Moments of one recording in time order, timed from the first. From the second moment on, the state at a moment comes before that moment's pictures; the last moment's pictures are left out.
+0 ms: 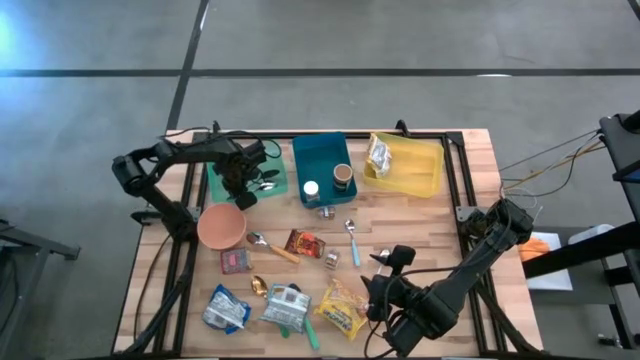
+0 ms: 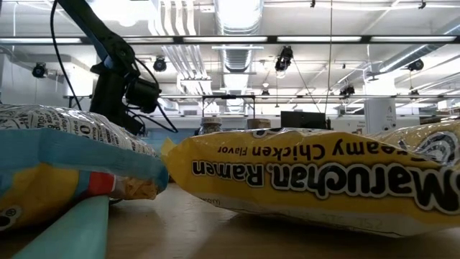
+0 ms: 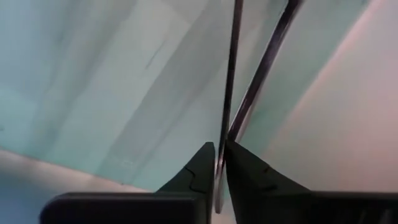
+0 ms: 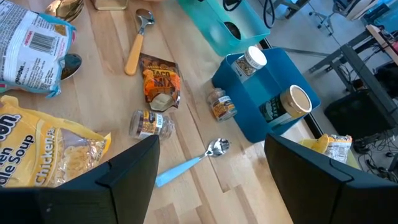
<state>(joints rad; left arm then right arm) 0.70 1.60 0.81 -0.95 -0.05 0.05 0.77 1.89 1.66 -1.30 0.99 0.98</state>
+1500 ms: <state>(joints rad) 0.47 1.18 0.93 -1.16 -0.06 0.03 0.77 1.89 1.66 -1.29 0.96 0.98</state>
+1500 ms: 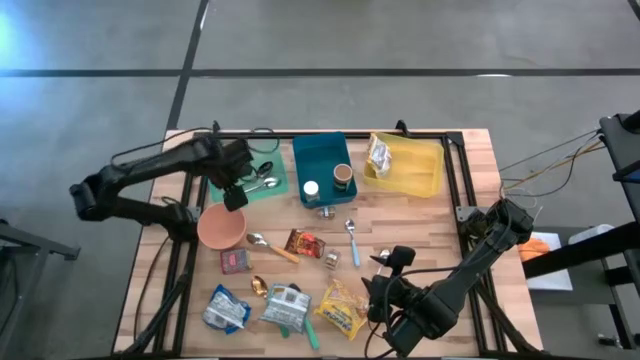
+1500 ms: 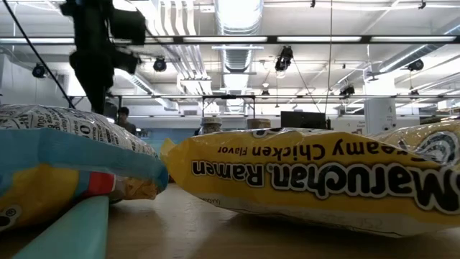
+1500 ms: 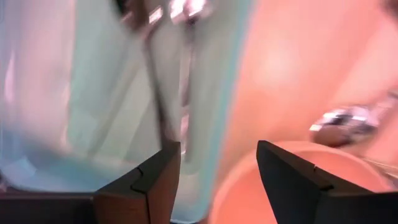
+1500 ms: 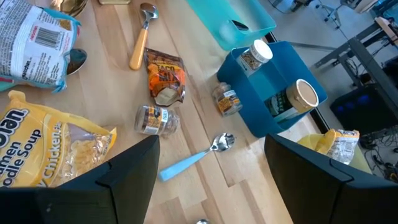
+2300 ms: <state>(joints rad) -0.21 1.36 0.93 -0.90 -0.20 -0.45 0.77 1.89 1.66 -1.27 0.95 0.98</state>
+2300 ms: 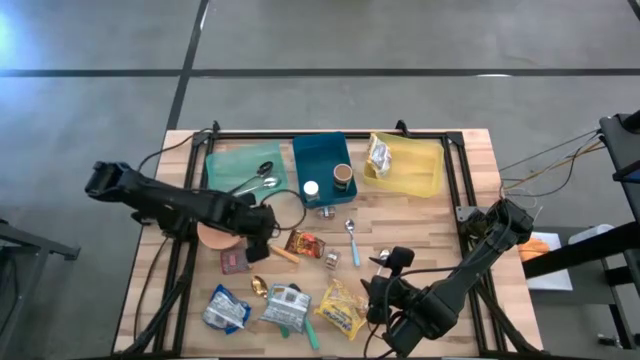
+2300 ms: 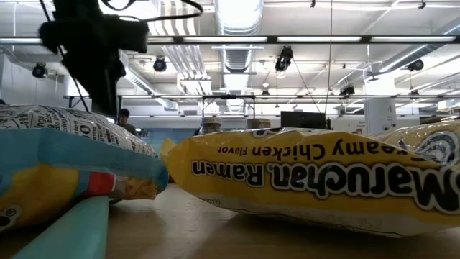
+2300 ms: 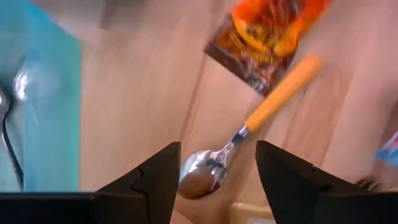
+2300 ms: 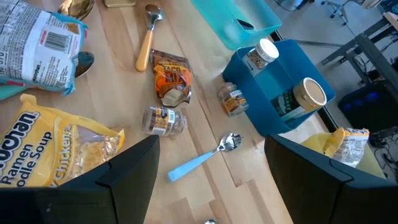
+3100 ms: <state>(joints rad) -0.23 1.65 0.93 -0.81 -0.17 0.02 0.77 1.89 1.66 -1.24 0.94 0.96</state>
